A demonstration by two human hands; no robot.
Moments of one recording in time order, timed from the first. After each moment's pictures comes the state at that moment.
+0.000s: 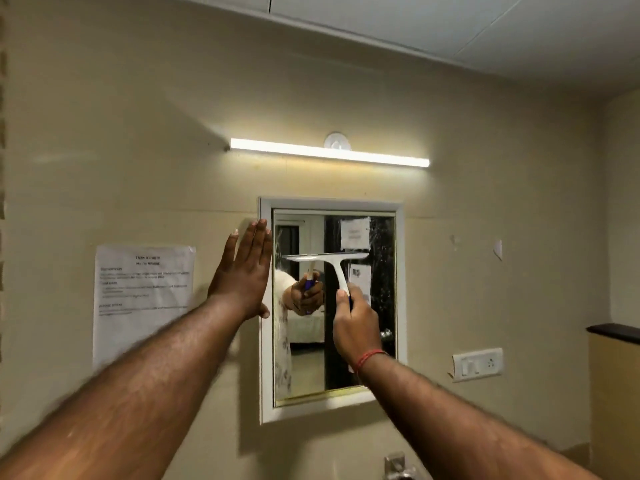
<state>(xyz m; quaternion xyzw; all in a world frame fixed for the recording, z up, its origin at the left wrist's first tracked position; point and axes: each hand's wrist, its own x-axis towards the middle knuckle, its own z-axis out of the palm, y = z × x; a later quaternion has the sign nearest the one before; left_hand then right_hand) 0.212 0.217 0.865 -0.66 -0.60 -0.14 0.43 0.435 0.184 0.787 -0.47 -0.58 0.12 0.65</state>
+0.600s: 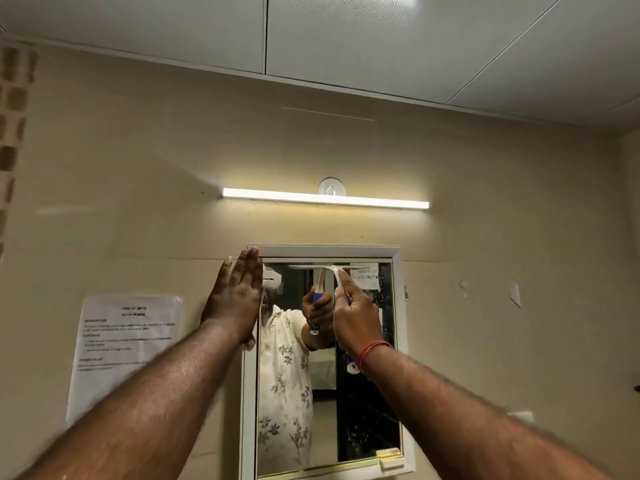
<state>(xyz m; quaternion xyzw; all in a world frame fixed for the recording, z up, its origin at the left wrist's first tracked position) 0.244 0.250 0.920 -0.63 -0.68 -0.11 0.37 0.480 0.234 0.889 -0.40 -0.62 0.13 0.66</state>
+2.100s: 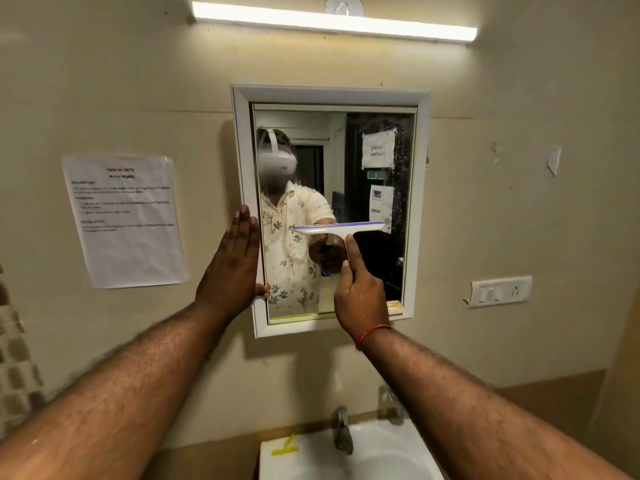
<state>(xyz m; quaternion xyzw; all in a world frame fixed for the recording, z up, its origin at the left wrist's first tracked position) 0.230 0.243 0.719 -0.73 -0.55 -0.29 0.27 0.474 0.231 0.683 -0.54 -0.62 0.07 0.57</state>
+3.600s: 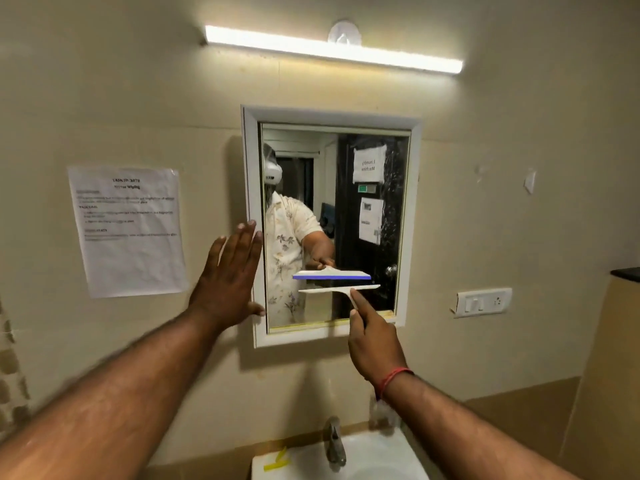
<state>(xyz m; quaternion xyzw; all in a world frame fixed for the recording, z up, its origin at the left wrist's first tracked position) 0.213 0.215 0.737 -0.73 -0.56 -0.19 0.34 0.495 0.179 0.656 -0.59 -0.61 0.16 0.51</state>
